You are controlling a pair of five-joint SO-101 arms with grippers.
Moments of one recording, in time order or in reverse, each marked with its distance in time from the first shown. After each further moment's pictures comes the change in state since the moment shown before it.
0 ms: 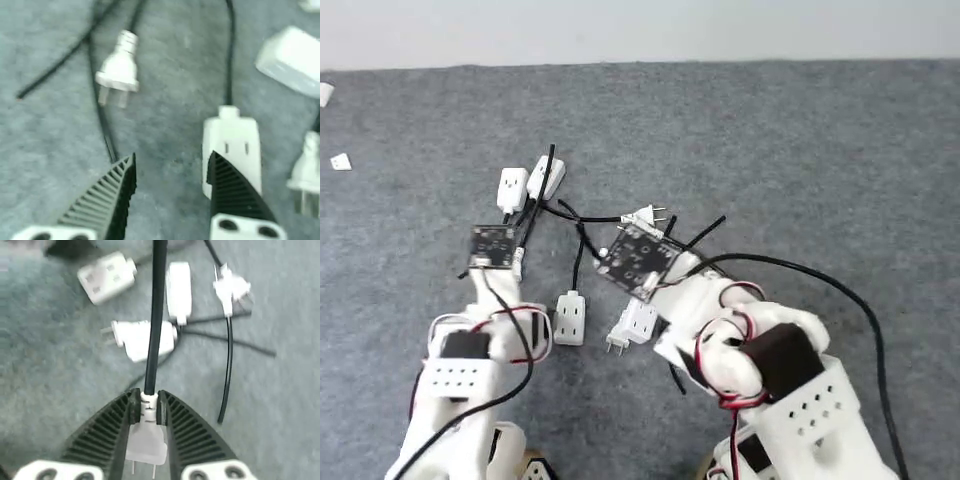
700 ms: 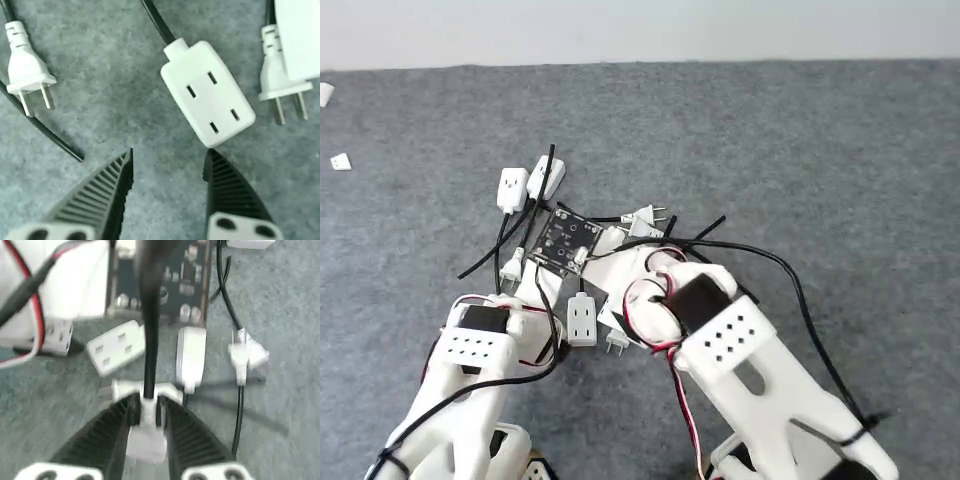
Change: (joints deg) left arm 5.9 10.5 -8.5 10.0 -25.0; right arm -5.7 22.0 0.0 -21.5 -0.1
